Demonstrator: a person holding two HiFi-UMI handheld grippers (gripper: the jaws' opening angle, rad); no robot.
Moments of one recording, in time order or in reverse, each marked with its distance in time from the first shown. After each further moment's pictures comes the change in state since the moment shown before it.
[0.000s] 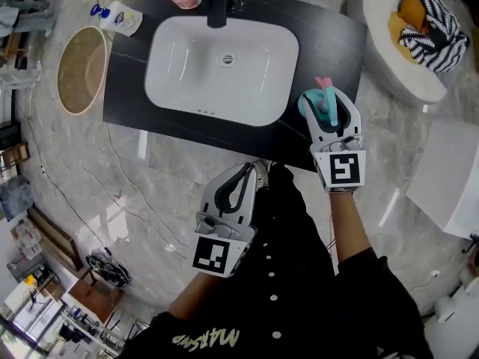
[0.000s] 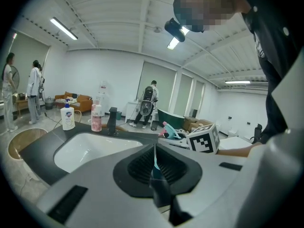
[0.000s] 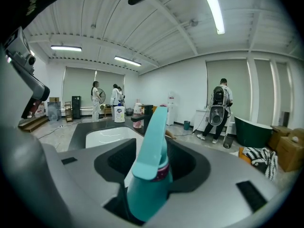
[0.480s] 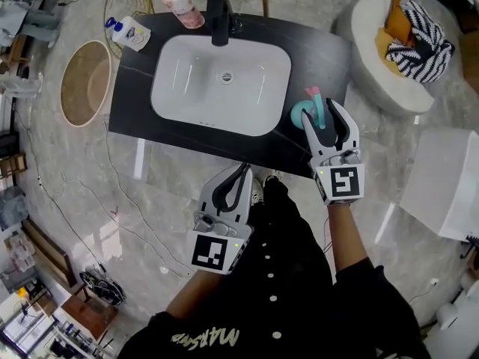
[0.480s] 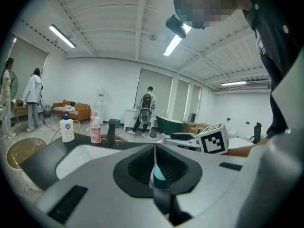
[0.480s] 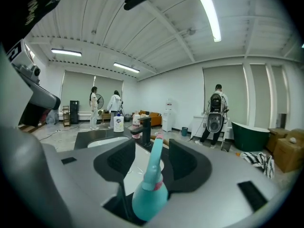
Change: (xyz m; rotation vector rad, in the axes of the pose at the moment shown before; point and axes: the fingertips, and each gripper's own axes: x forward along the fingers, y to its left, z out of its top) left arm -0.014 0.001 0.033 0.062 -0.119 -0.007; right arm -0.033 -0.004 0.042 -0.030 -0.083 -0.029
